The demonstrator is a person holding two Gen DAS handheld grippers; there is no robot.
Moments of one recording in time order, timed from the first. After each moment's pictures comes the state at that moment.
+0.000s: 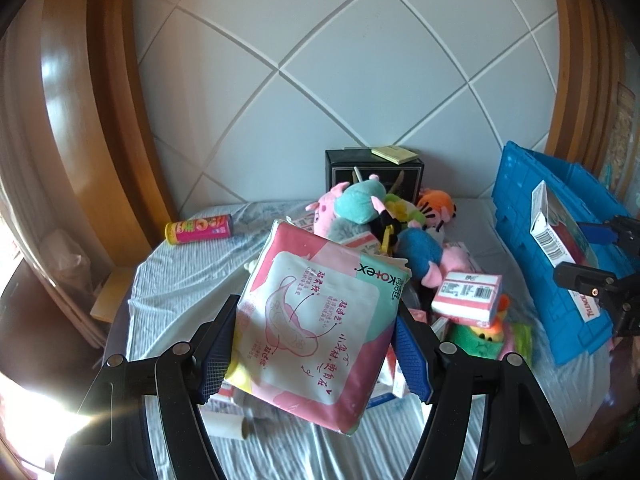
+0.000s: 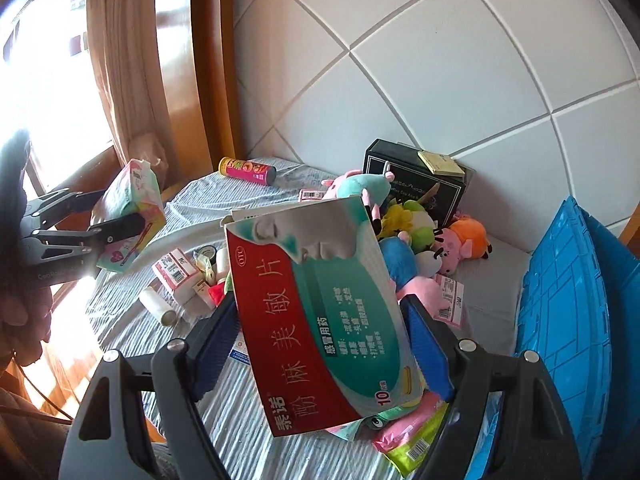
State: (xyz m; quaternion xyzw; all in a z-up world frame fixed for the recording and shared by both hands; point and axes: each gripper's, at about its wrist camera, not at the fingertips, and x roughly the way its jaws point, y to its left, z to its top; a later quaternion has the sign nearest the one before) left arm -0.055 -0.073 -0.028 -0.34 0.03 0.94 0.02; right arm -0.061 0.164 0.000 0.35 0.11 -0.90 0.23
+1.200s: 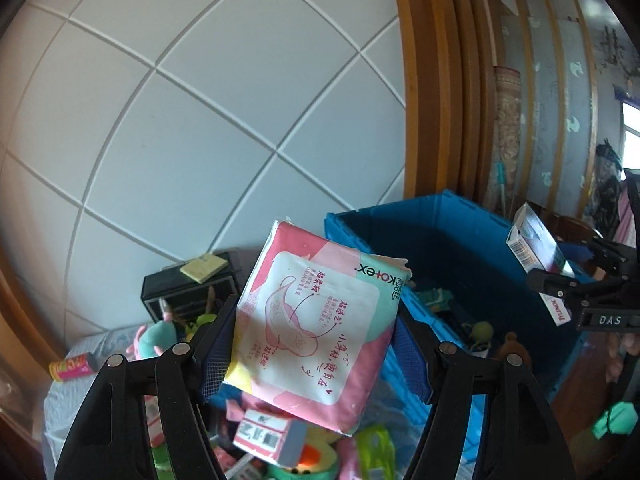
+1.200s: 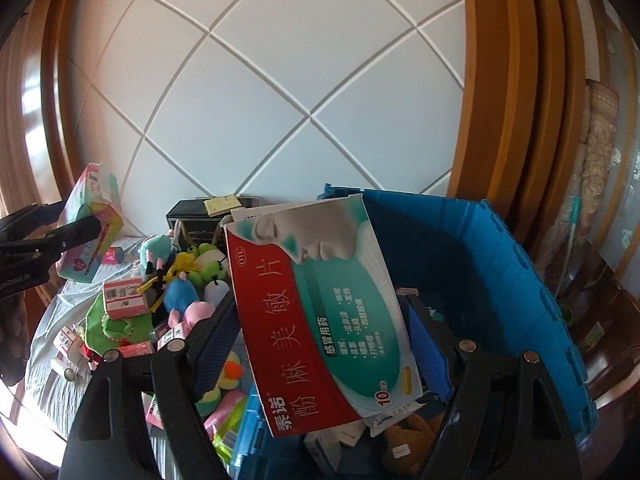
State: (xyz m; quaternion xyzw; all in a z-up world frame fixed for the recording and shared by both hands) left arm -0.124 0.261 0.067 -0.24 0.09 0.94 0.23; right arm -0.051 0.511 0.061 0.29 0.00 -0.96 -0.01
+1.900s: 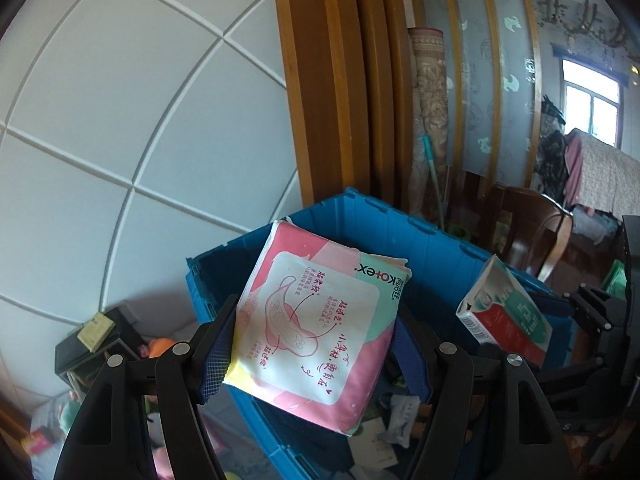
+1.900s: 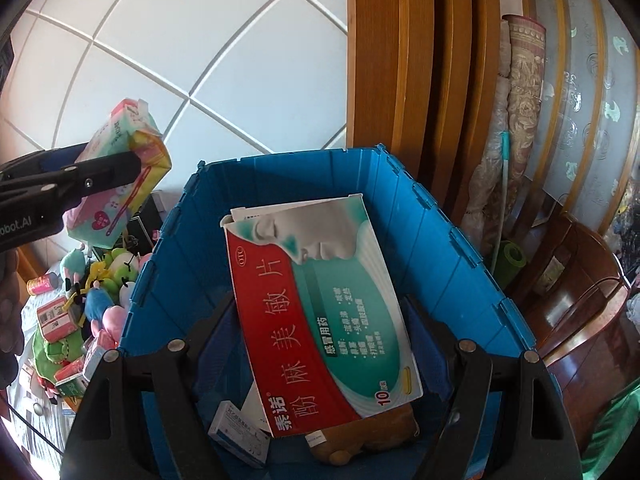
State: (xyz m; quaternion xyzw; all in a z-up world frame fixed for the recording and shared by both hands) left arm -0.162 0.498 0.084 -0.25 0.15 0.89 0.34; right arm -0.065 0.626 0.021 0.34 -0.05 -0.93 -0.13
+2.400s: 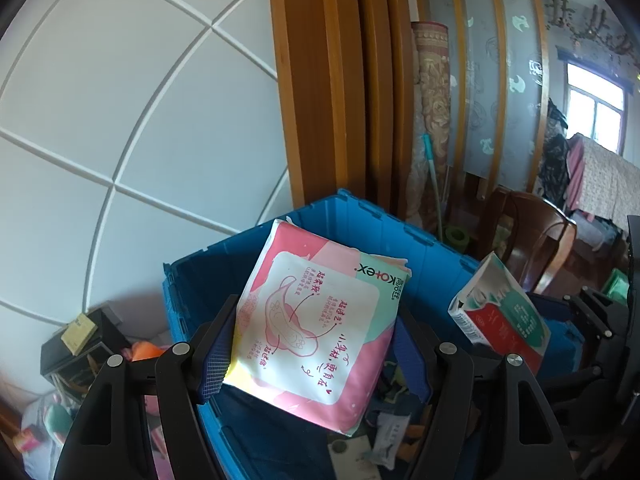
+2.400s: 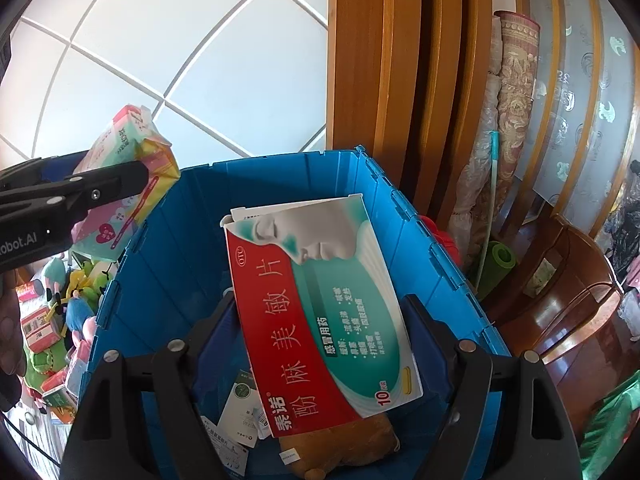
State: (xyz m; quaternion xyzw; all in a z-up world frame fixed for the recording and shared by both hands) left arm -0.184 0.539 0.077 -0.27 0.14 0.89 0.34; right arm -0.092 0.651 0.022 0.34 -0.04 -0.93 -0.15
